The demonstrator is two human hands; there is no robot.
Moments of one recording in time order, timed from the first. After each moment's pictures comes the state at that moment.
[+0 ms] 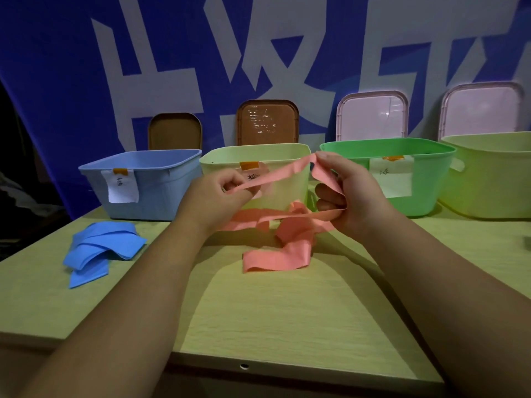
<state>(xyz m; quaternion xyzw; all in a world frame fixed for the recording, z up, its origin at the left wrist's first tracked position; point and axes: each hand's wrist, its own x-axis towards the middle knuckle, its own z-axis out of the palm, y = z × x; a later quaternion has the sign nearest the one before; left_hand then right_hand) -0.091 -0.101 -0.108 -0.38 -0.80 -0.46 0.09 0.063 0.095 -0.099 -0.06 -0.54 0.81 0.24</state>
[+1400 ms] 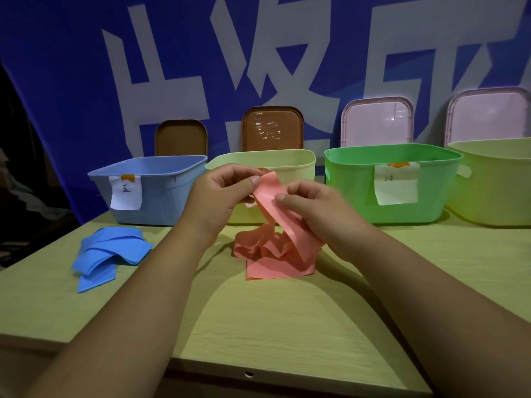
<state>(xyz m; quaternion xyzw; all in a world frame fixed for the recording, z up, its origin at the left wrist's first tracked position) -0.082 -0.099 -0.101 -0.40 -0.65 -0.65 0.02 0.054 0.064 -0.113 -0.07 -0.76 0.62 0.19</state>
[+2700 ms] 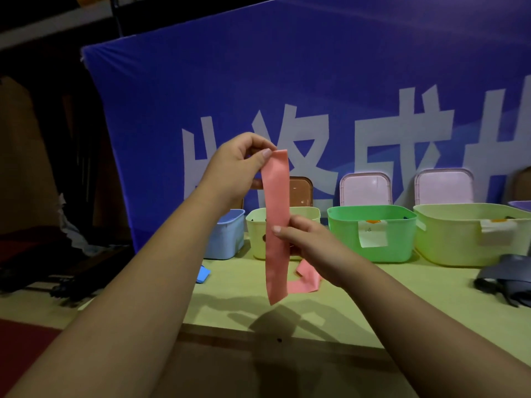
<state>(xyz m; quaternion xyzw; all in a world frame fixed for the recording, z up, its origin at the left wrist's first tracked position) 0.072 -0.198 0.091 -0.45 -0.68 -0.56 0.16 0.159 -0.044 -0.029 0.05 -0.75 0.64 0.19</state>
